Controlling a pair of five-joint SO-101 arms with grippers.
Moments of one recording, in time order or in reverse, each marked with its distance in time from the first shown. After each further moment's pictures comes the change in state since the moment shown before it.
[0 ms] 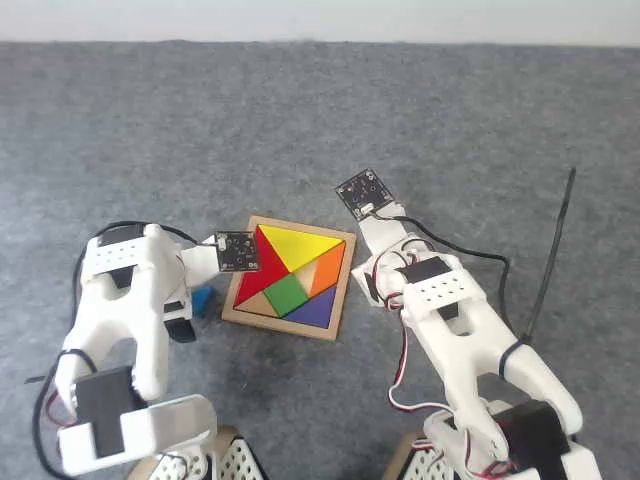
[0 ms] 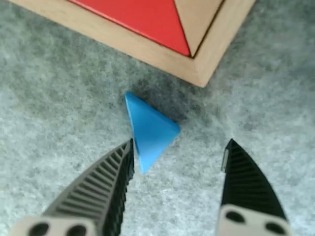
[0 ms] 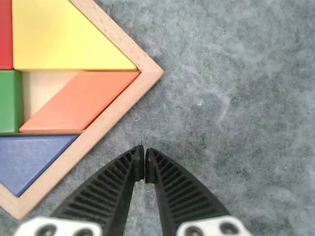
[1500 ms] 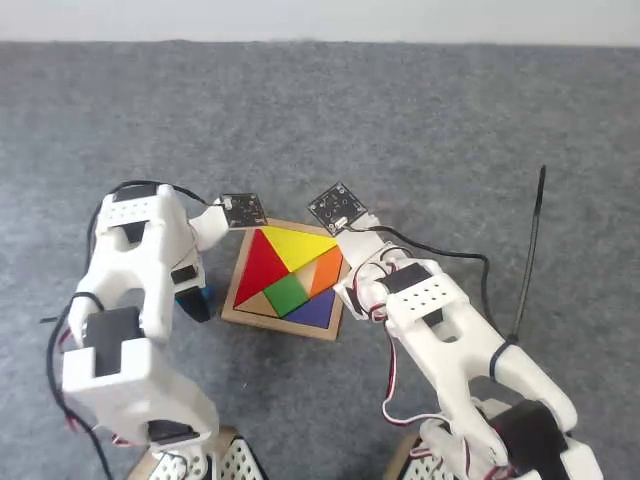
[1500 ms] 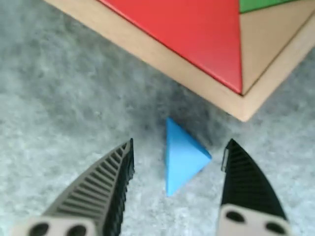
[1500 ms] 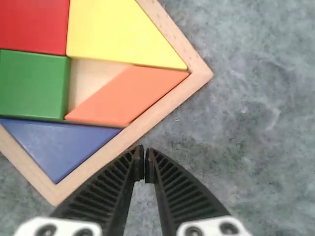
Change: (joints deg) left arm 3.5 18.4 -20.0 8.1 12.2; right arm -6.5 0.0 0.0 1.9 0.0
